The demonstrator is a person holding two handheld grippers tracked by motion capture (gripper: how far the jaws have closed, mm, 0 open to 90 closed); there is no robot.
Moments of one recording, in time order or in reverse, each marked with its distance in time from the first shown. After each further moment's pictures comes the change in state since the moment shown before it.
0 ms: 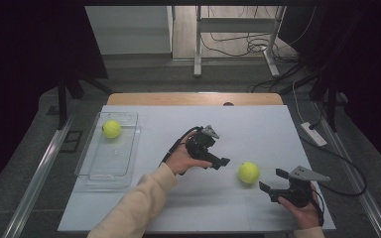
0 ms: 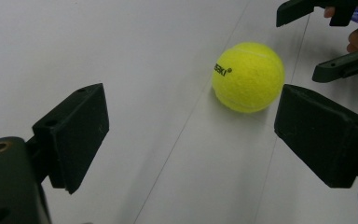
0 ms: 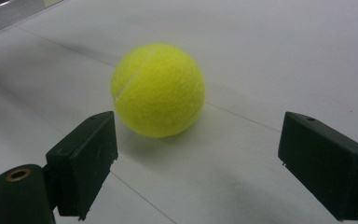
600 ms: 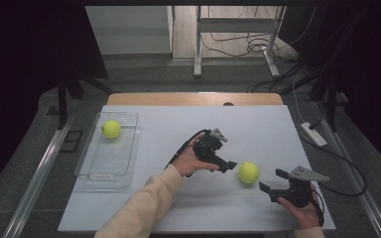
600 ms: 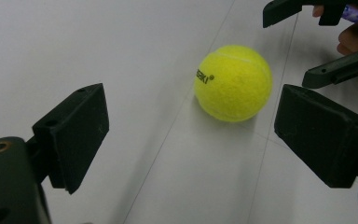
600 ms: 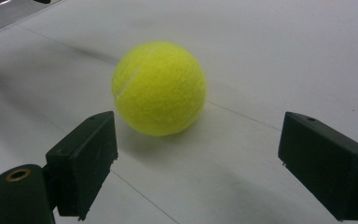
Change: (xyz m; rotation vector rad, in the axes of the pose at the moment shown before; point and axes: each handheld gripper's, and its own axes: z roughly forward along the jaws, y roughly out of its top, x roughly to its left) left arm -0.010 0.006 0.019 0.015 -0.036 0.021; right arm 0.000 0.000 0.000 0.005 0.004 -0.002
